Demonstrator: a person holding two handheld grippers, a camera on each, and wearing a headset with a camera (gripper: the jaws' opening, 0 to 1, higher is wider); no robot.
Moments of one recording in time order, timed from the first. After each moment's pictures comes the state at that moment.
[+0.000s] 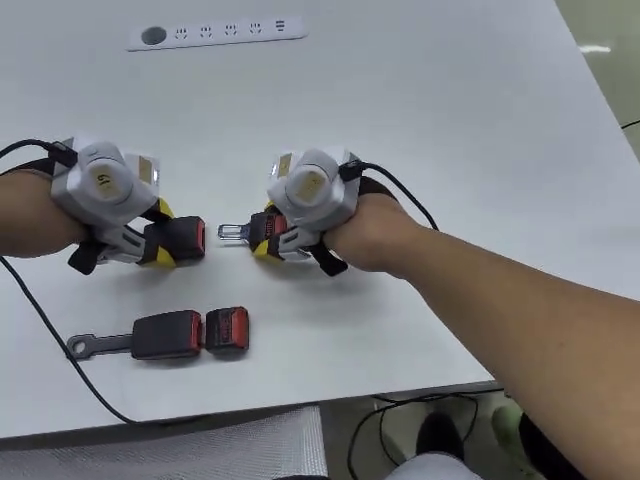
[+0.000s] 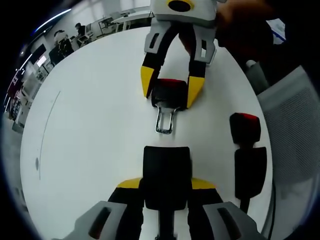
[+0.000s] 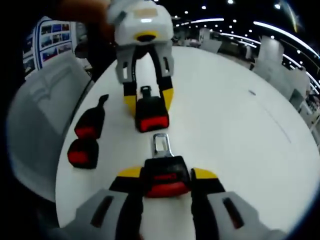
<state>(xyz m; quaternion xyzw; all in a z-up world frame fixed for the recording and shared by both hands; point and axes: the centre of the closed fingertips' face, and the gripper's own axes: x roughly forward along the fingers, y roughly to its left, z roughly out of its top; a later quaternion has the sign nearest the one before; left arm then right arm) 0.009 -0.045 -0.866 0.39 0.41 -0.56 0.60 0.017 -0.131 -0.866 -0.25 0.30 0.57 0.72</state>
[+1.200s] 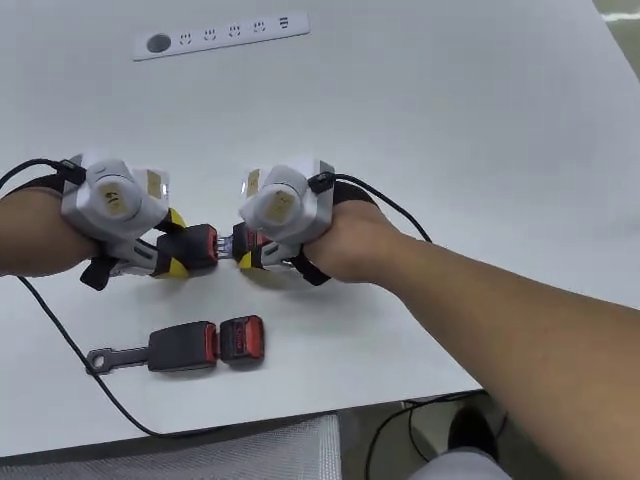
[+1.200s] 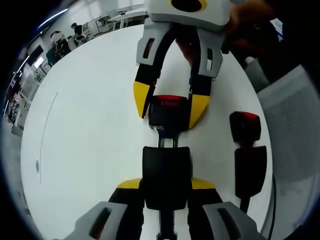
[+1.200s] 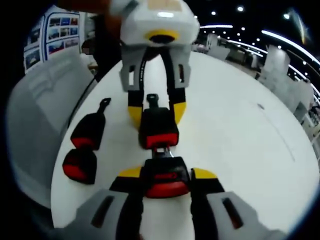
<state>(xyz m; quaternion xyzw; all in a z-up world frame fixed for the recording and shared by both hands) 0.010 -0.046 -0.867 0.40 0.42 -0.57 0.59 0.015 -0.102 -0.866 -0.27 0.27 0.59 0.71</state>
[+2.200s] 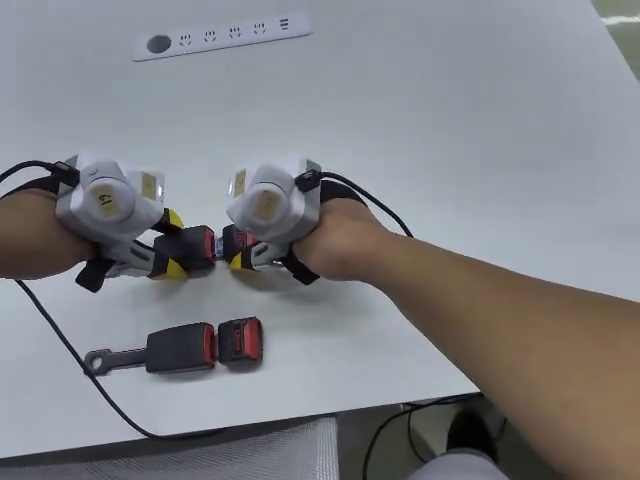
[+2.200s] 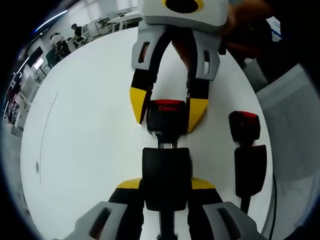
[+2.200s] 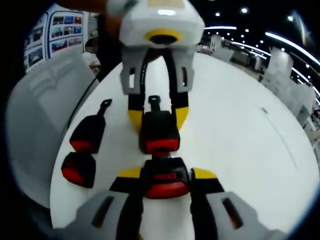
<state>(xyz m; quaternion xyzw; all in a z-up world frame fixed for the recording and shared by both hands) 0.009 -0.046 -0.866 0.40 0.41 -0.57 0.59 0.013 -0.099 -0.861 -0.27 0.26 0.60 0.70</state>
